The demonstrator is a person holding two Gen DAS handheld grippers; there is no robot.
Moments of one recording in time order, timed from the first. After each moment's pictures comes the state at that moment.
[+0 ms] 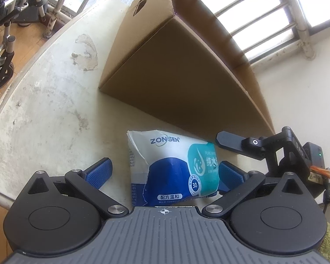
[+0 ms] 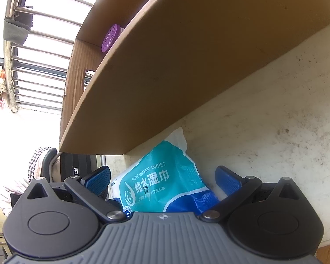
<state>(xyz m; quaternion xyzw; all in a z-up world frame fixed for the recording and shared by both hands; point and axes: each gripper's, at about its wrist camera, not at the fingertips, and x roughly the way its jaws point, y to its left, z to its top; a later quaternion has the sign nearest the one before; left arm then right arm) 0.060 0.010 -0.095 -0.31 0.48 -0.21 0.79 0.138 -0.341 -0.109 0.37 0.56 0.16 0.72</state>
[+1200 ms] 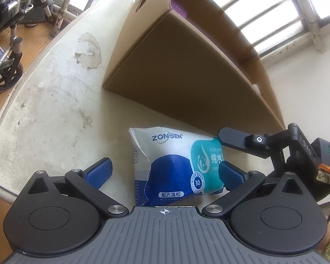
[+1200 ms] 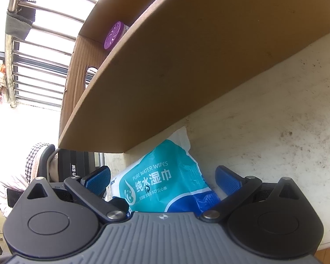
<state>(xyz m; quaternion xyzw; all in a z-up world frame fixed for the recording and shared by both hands) 0.061 -0.002 -0.089 -0.28 0.50 -0.19 0.80 0.151 -0.338 -0.101 0.36 0.56 0.17 0.73</state>
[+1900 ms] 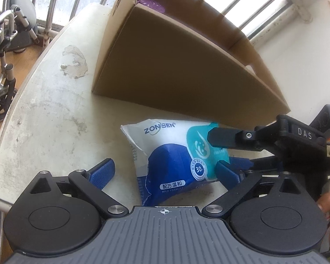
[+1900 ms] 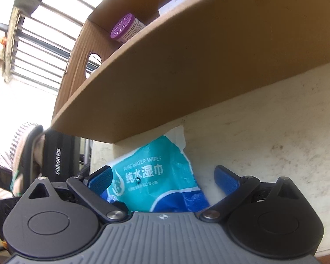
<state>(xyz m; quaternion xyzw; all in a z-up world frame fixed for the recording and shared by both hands) 0.052 -0.023 -0.082 -0.20 0.49 -0.21 0.82 0.161 -0.315 -0.084 0.27 0.56 0.18 0.77</state>
